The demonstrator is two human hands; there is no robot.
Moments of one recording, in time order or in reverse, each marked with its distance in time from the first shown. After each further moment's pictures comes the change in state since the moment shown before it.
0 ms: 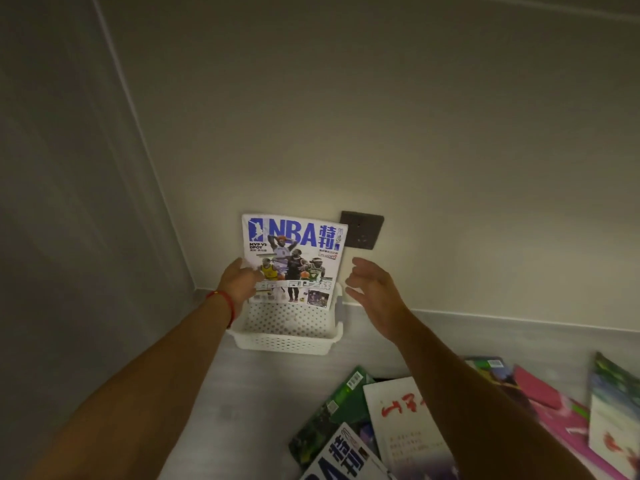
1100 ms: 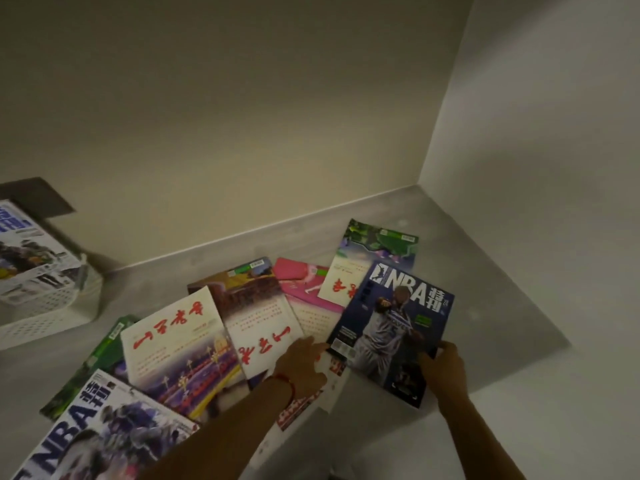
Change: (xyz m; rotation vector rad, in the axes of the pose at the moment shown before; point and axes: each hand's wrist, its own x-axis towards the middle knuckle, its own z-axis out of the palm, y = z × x) left_hand -0.372 -0.313 0.469 1.531 -0.747 0.415; right_hand -0.347 0.229 -0.587 -0.394 0.772 0.636
